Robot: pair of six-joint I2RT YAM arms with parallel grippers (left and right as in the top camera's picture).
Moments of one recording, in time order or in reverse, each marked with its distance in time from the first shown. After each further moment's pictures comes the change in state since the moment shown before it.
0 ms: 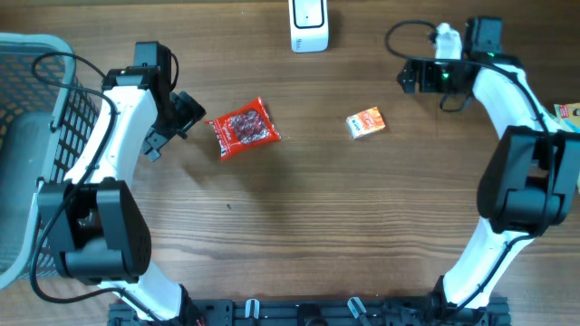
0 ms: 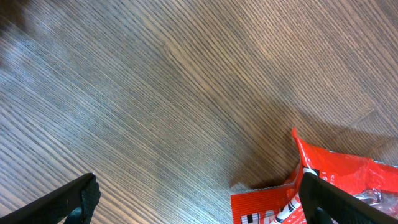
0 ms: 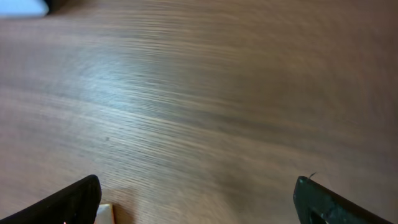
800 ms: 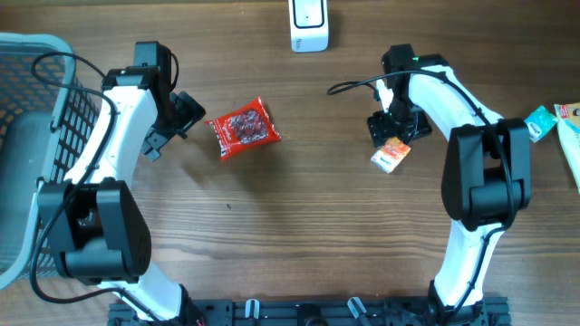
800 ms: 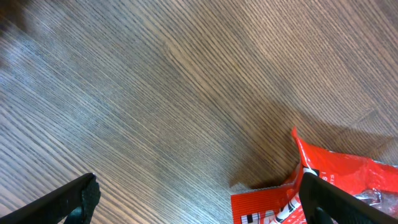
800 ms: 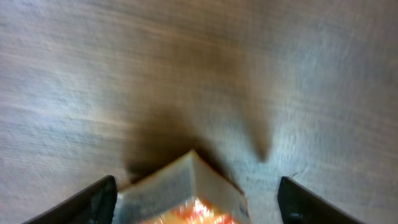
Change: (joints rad) left arm 0.000 0.000 0.000 0.000 0.000 0.000; right arm 0.251 0.051 -0.011 -0.519 0.381 0.138
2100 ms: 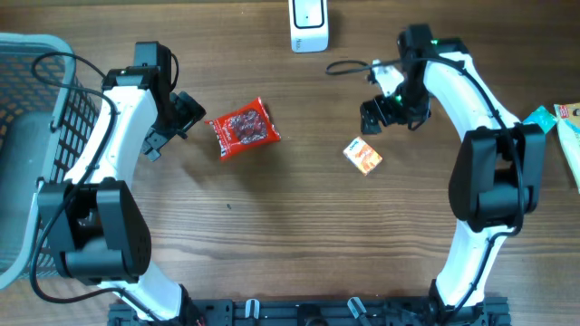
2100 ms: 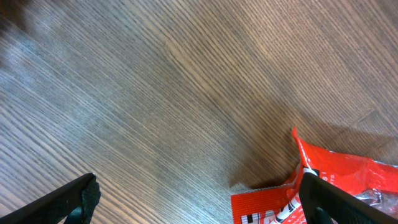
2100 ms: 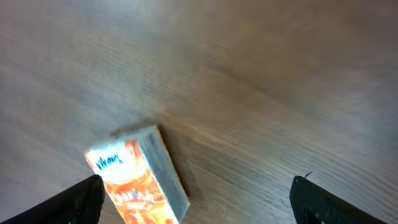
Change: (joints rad) left arm 0.000 0.000 0.000 0.000 0.000 0.000; right arm -0.060 -0.021 0.093 -0.040 -0.315 -0.266
